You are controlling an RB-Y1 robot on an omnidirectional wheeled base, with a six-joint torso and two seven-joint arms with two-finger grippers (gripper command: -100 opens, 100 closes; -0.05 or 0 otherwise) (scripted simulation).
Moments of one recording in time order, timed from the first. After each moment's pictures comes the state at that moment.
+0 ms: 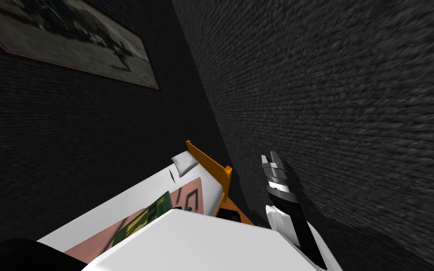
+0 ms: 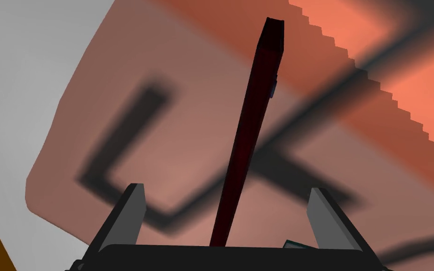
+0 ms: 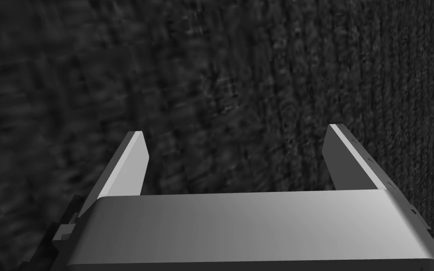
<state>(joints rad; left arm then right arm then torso) 0.30 0.20 -0.09 -1.06 0.25 0.54 -0.54 0.50 -0.02 -0.05 -2.22 0.05 -0.43 -0.07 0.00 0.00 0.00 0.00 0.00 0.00</state>
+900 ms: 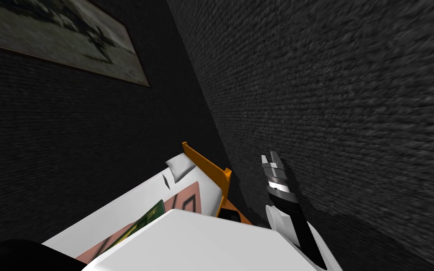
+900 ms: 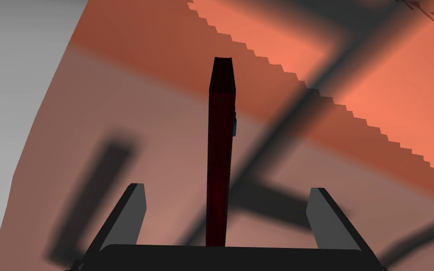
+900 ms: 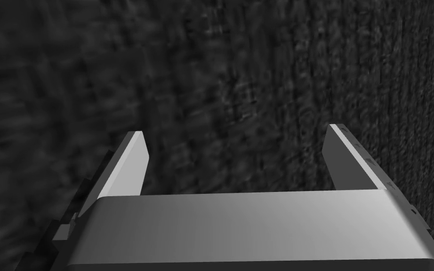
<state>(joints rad) 0.29 0.18 -0.13 -0.98 0.22 0.68 -0.59 0.50 -0.02 -0.05 -2.22 0.05 -0.43 -0.07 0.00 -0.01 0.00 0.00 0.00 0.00</state>
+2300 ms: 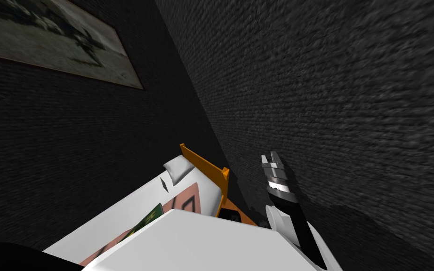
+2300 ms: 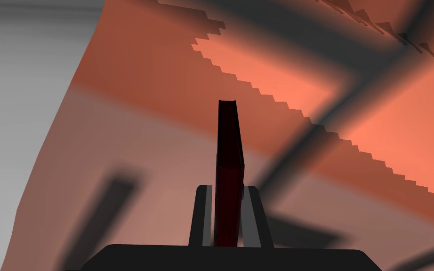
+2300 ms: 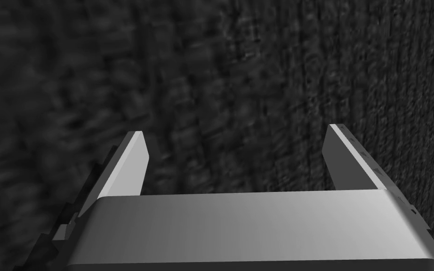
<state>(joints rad) 0.22 0.12 -0.14 -0.77 0.16 0.53 -0.51 0.50 -0.02 -0.05 -2.22 0.05 -0.43 -0.07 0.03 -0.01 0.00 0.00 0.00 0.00</state>
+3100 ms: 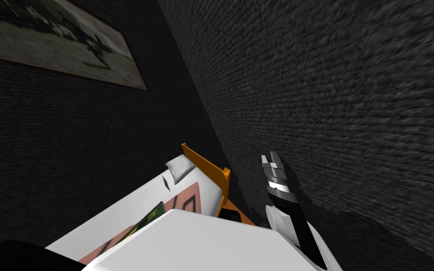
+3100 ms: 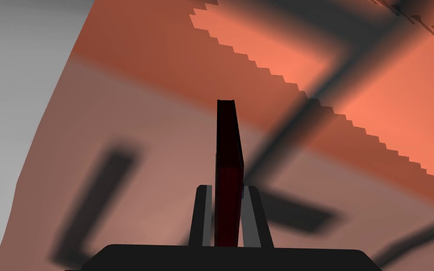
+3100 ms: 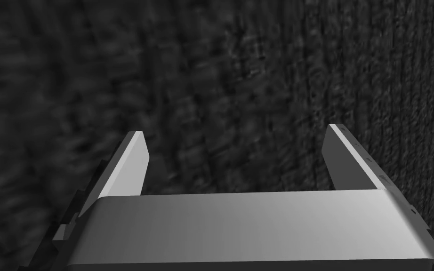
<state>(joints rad) 0.26 0.16 -0.13 -0.90 0.20 0.62 -0.56 0.50 -0.02 -0.05 -2.22 0.05 -0.43 -0.07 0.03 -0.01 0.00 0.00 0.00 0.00</state>
